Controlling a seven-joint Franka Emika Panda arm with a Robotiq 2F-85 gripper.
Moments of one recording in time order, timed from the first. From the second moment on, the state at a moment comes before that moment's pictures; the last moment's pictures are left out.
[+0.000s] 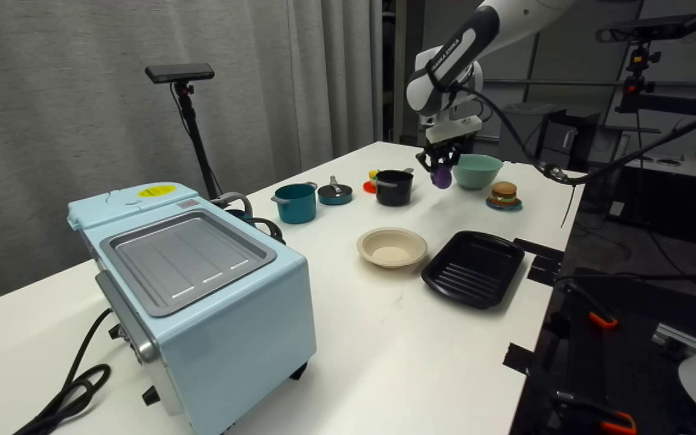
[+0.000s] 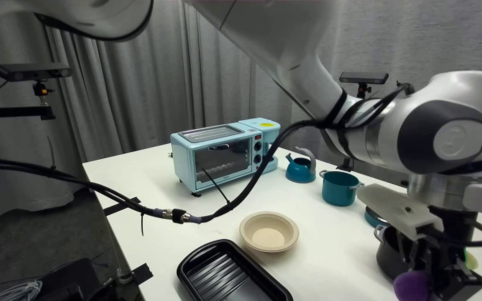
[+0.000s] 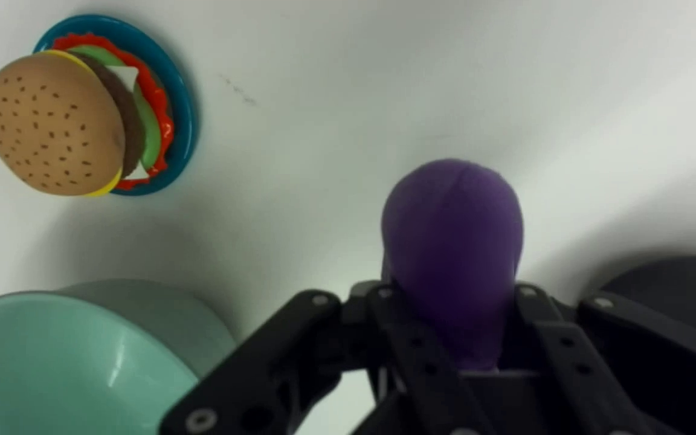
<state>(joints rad) -0.28 0.62 -0.30 -1.64 -0.01 2.22 0.27</state>
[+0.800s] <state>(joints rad) -0.22 0.32 -0.11 -1.78 0.11 2.19 0.08</state>
